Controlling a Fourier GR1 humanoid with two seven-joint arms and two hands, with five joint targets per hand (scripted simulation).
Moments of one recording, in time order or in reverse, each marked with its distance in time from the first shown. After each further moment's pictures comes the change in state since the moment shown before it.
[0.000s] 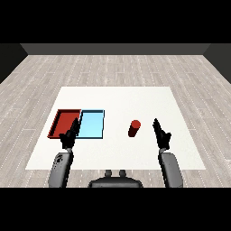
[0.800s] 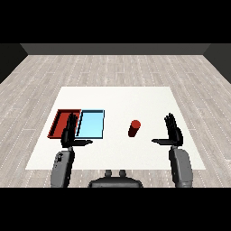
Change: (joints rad) left arm -0.028 -0.054 0.041 -0.040 0.033 -0.026 -0.335; right arm -0.081 -0.100 -0.199 0.144 -0.179 0.241 -0.371
